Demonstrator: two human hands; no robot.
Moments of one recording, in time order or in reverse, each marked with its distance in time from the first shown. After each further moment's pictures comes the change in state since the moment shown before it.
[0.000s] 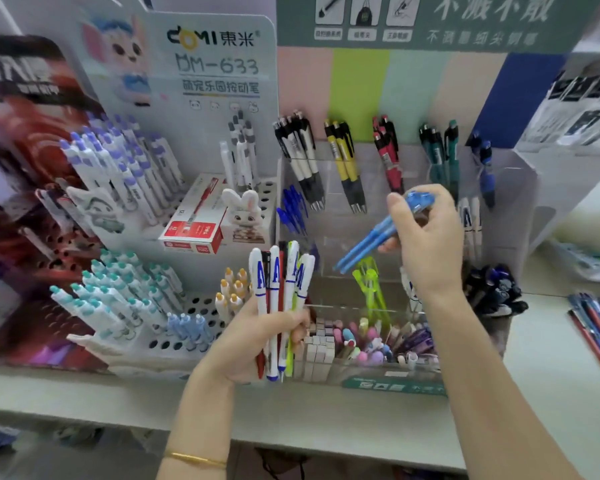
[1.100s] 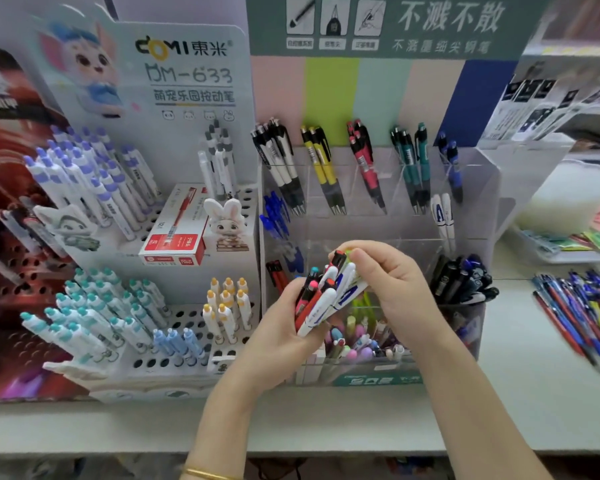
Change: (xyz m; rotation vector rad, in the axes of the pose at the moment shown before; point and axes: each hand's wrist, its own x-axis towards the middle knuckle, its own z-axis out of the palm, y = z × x) left_hand -0.001 0.009 0.036 0.568 0.078 0.238; right_hand -0.050 -0.008 -0.003 0.289 -0.375 0.172
